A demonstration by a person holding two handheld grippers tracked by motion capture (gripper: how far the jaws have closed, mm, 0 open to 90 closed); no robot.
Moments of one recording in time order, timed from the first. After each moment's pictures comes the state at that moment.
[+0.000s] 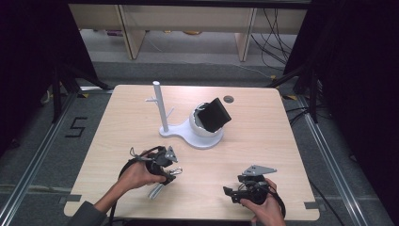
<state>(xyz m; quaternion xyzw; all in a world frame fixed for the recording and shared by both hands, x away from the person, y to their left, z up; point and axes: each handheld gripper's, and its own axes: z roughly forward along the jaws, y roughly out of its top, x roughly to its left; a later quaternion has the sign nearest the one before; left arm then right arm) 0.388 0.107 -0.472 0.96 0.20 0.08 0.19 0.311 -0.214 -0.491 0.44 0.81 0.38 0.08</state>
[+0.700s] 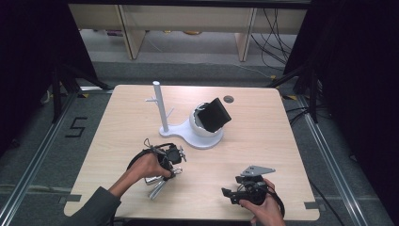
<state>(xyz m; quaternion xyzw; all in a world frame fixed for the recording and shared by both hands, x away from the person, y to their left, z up) 0.410 0.083 -0.479 0.98 0.18 0.04 0.09 0.310 -0.212 -0.491 0.43 0.82 0.38 0.06</state>
